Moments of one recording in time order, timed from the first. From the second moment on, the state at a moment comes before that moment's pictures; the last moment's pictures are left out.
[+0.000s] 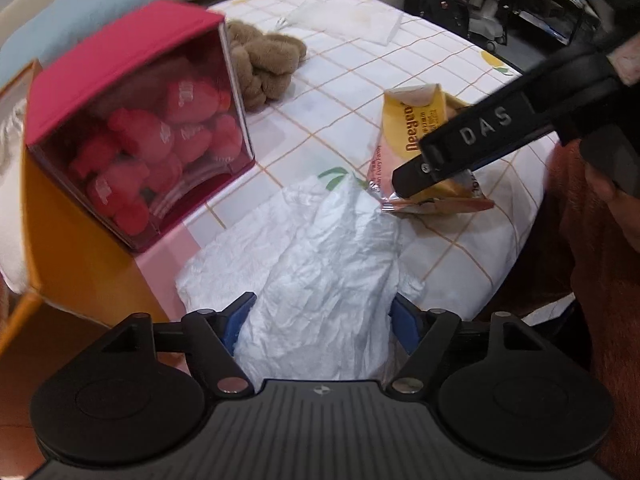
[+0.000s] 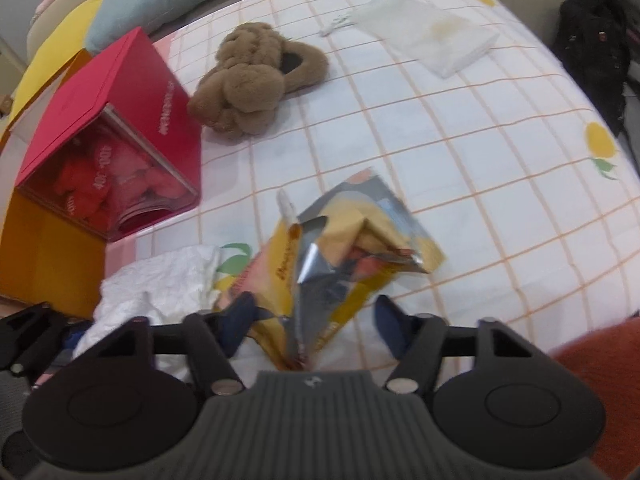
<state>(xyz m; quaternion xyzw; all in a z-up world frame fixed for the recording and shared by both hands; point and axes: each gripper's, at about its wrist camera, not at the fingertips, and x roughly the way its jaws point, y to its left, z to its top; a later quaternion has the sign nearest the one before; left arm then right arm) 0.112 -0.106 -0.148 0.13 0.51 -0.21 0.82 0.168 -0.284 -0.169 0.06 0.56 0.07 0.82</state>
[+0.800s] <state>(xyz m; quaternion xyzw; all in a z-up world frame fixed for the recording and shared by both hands) 0.103 -0.095 -0.132 0.08 0.47 -0.16 0.86 0.150 -0.276 -0.150 0.03 0.51 0.10 0.85</state>
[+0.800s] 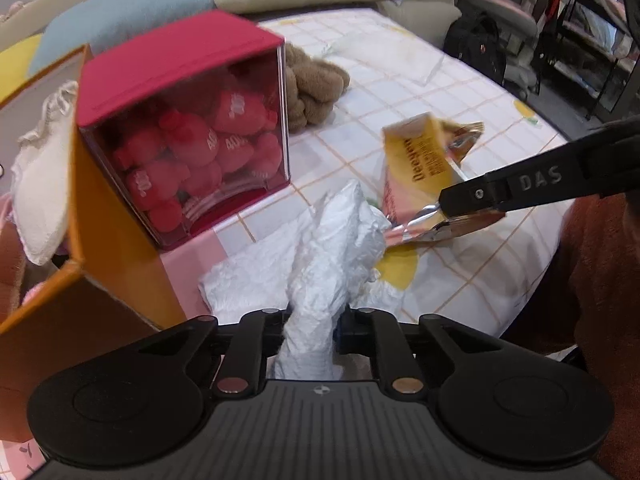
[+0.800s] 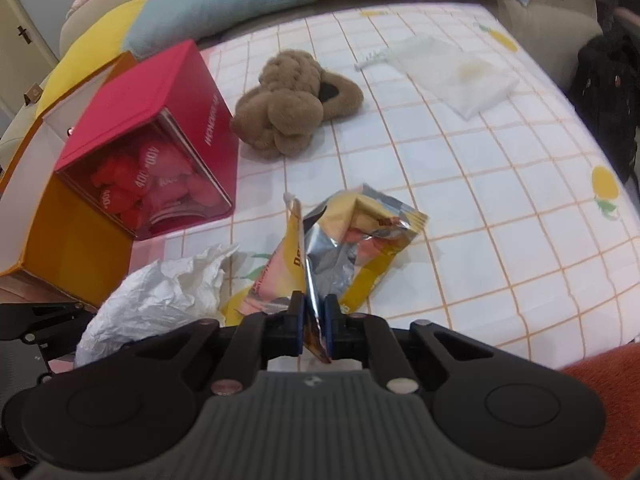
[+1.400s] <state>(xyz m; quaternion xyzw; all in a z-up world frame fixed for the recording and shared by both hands) 0.073 -0.042 -0.033 -0.09 0.36 -0.16 0.91 0.116 -0.252 -0.093 -0.03 0.43 0.14 0.89</state>
